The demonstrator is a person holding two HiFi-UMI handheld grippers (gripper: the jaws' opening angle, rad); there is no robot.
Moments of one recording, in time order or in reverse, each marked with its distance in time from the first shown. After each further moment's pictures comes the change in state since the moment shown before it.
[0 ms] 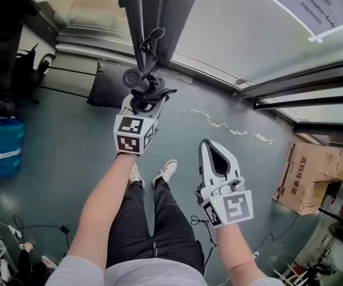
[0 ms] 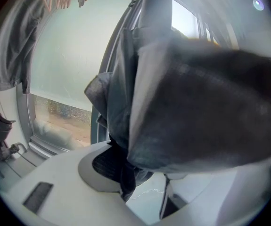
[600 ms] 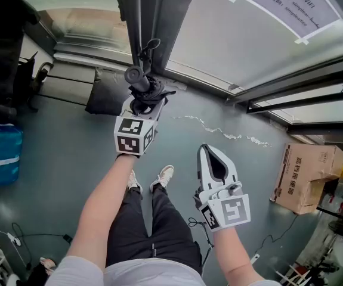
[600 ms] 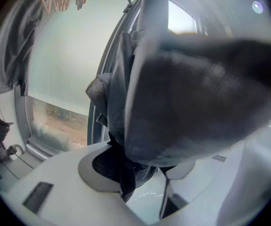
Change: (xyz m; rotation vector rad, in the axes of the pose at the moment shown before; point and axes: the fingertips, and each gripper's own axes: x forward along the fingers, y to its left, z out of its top) left arm -0.008 -0.013 0.026 -0.005 -0.025 -0.021; right arm -0.023 0.006 0.020 -0.002 -0.023 -0.039
